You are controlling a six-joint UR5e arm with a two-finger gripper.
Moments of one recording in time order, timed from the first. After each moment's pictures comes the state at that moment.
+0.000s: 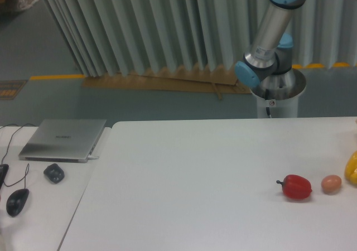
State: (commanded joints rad) arm 3.03 -1.97 -1.60 -1.27 1.63 2.69
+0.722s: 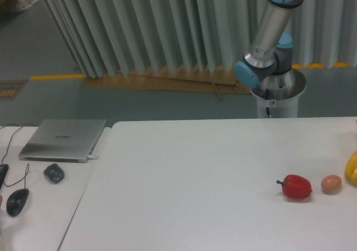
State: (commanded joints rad) arm 3.01 -1.95 -1.59 -1.28 1.62 2.68
